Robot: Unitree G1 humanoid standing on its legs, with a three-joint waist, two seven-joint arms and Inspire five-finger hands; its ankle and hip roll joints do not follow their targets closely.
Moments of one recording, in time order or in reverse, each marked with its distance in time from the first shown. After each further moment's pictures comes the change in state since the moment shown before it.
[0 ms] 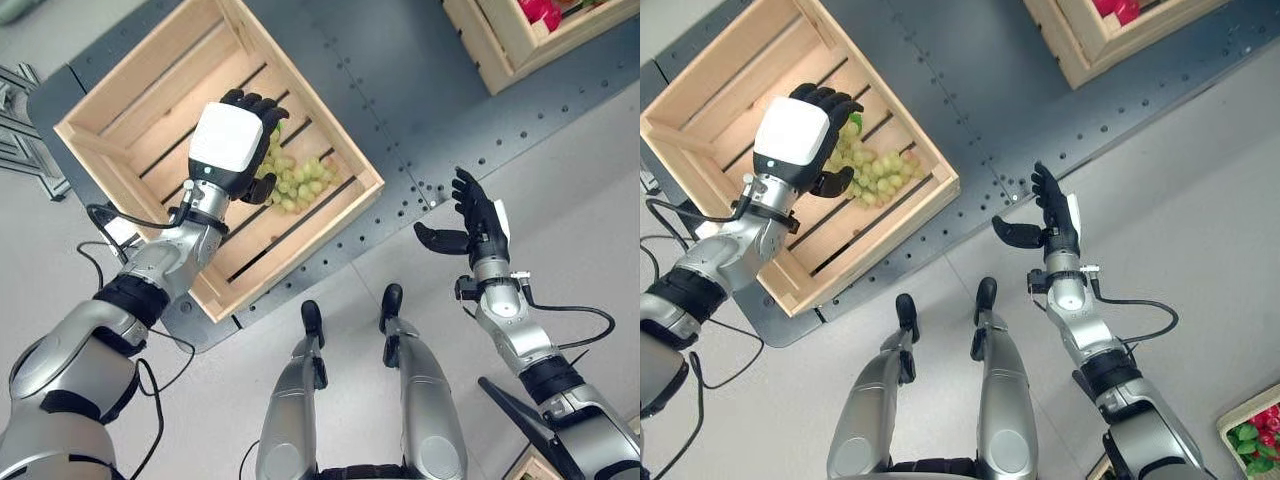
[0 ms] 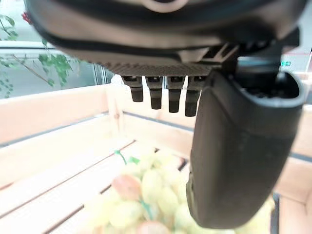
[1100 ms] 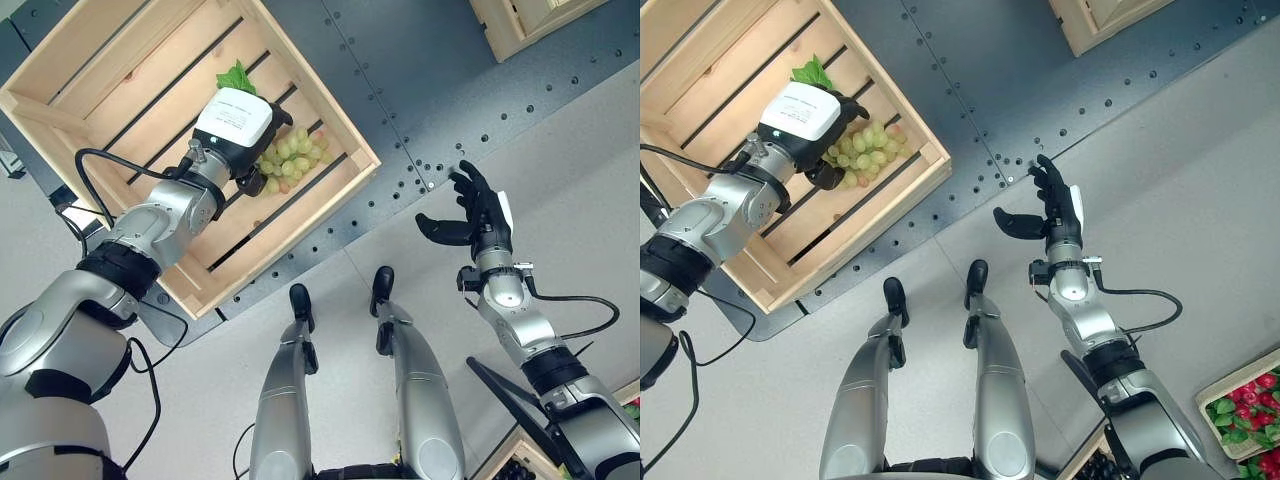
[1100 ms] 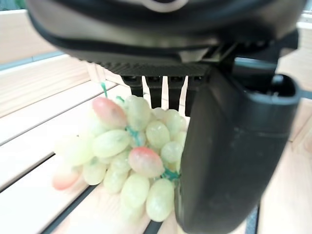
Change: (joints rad) left arm -0.185 0.030 -0.064 0.049 -0.015 -0.037 -0.333; right arm -0.049 -0.013 0.000 -0.003 0.048 0.028 0.009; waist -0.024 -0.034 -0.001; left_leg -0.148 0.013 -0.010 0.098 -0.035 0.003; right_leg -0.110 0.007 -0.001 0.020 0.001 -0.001
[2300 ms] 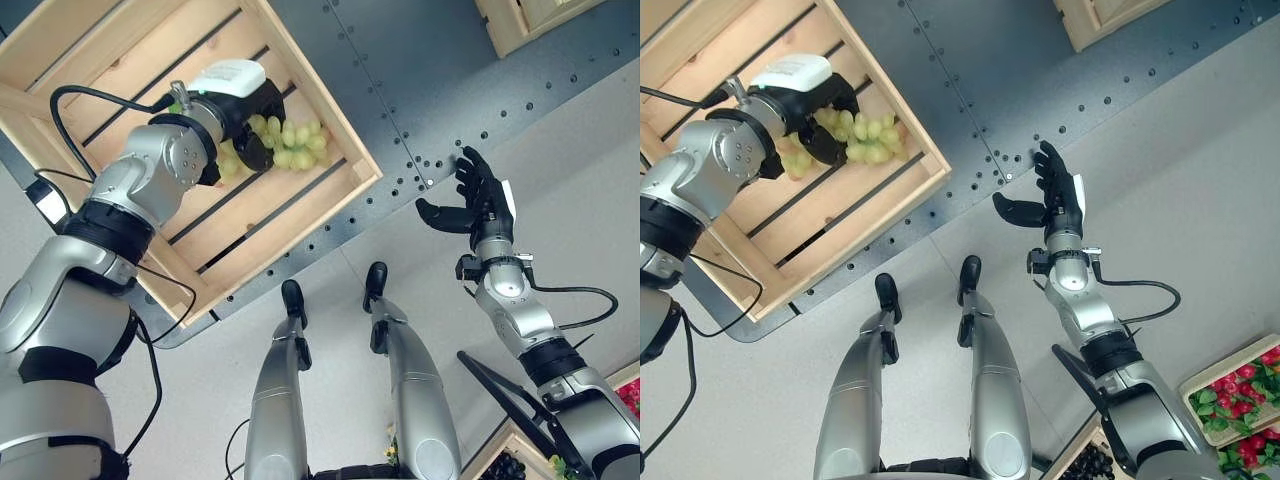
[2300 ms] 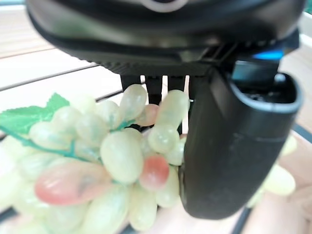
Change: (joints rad) left arm -0.063 -0.030 0.102 0.009 -0.211 -0.012 -0.389; right arm -0.026 0.014 -0.005 0.000 0.072 0.008 -0.012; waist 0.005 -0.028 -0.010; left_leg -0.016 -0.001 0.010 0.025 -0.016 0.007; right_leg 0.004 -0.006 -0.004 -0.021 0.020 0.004
